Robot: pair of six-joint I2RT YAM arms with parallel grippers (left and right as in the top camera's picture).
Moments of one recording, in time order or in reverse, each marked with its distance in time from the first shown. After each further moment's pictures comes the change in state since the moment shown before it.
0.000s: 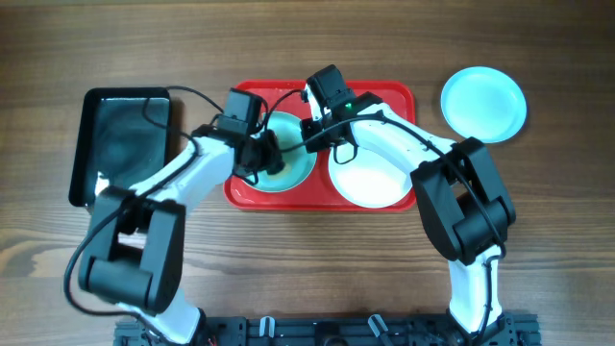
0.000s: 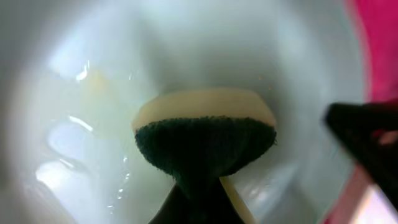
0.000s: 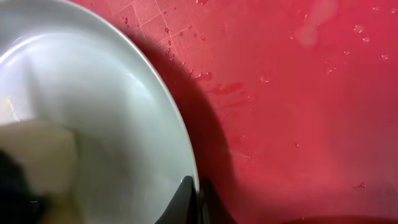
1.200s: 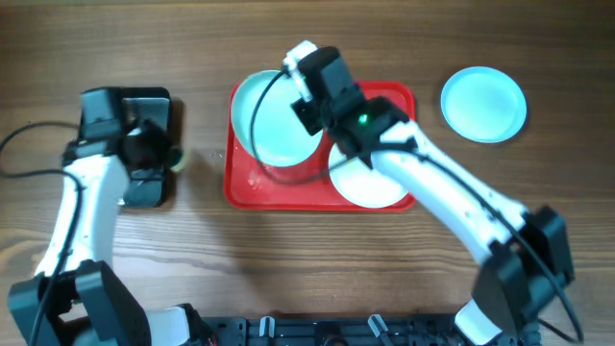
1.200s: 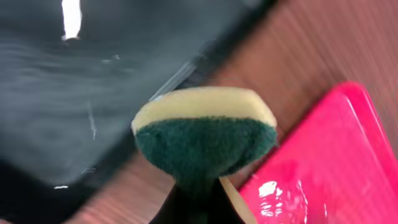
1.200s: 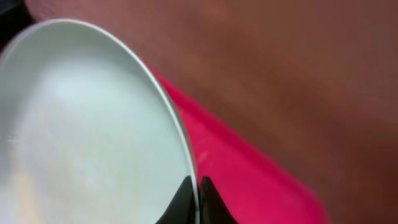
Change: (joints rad) left arm 0.568 -0.277 0.008 -0.231 -0.026 -0.038; right arm 0.152 -0.379 0.000 0.050 0.447 -0.393
